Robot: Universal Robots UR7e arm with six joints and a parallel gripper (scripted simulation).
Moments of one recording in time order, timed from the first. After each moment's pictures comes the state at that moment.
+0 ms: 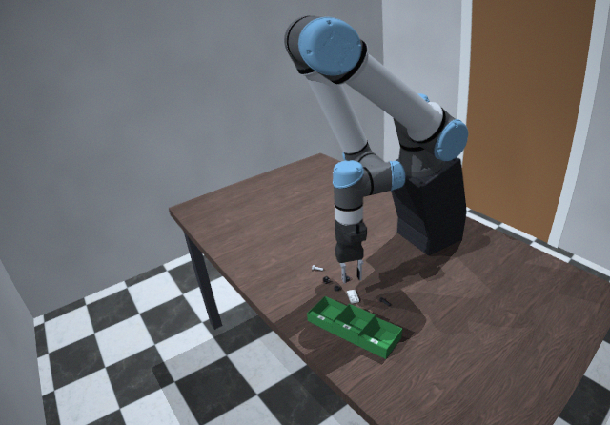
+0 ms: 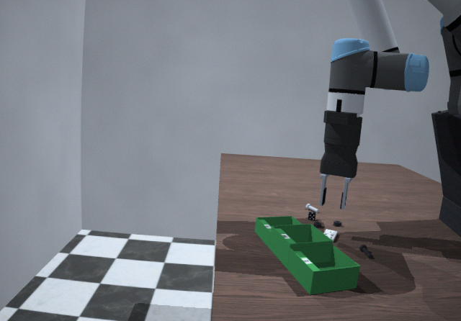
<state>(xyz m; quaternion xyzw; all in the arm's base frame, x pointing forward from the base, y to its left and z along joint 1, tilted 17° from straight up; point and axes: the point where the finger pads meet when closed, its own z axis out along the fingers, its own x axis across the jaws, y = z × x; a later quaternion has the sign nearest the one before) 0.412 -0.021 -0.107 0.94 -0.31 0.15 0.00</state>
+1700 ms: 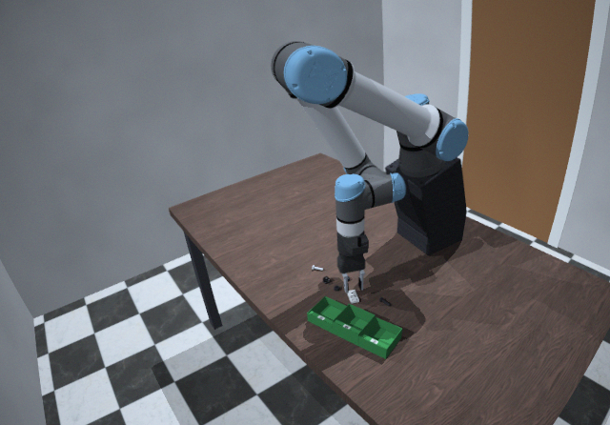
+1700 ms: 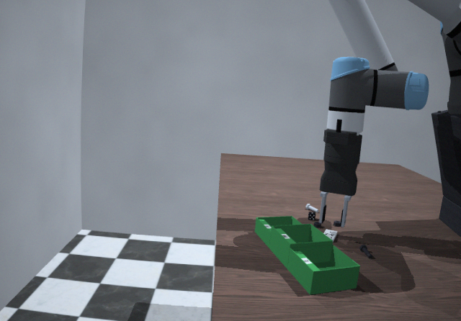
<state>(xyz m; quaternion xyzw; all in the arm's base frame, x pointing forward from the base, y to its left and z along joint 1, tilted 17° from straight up) 0.420 -0.020 -0.144 0.94 -0.31 0.15 0.00</state>
